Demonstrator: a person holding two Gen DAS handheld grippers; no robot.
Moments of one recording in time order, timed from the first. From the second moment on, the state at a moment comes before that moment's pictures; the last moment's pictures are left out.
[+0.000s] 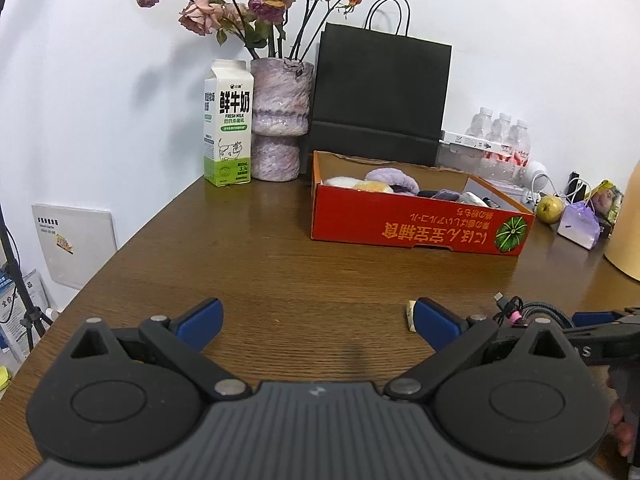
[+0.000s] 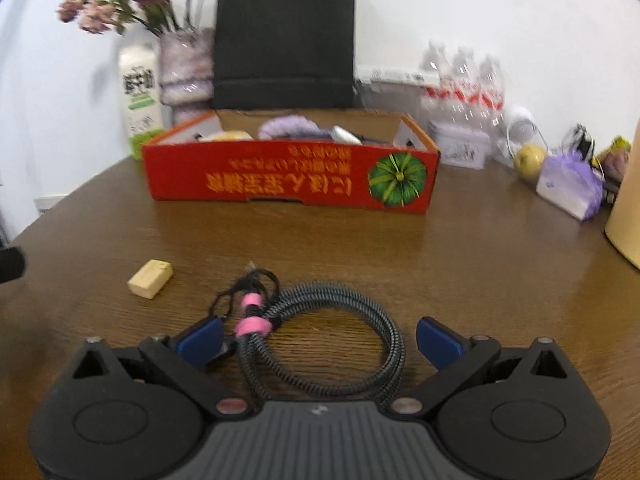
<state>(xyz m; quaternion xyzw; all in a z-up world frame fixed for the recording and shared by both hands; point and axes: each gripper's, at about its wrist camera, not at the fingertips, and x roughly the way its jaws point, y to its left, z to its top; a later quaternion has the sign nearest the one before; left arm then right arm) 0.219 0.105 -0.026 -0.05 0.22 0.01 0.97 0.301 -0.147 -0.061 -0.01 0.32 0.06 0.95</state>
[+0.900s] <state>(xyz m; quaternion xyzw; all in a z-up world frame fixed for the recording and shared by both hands) 0.224 0.106 -0.035 -0.04 0.24 0.02 0.97 0.283 -0.177 -0.050 0.01 0.26 0.12 0.96</state>
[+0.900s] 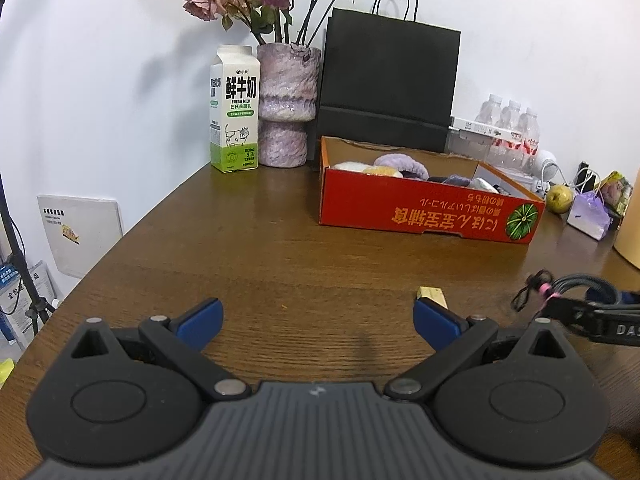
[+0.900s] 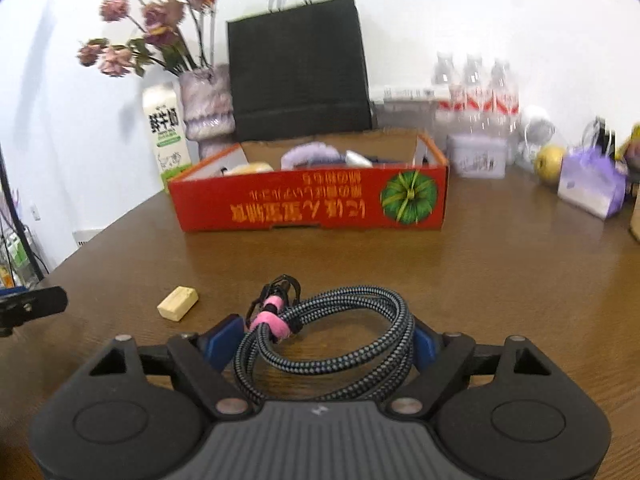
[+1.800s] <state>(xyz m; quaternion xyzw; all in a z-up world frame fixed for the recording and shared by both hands) 0.264 0.042 -0.047 0.03 0.29 0.00 0.96 0.279 -0.251 -0.042 -0.01 0.20 0.12 0.97</state>
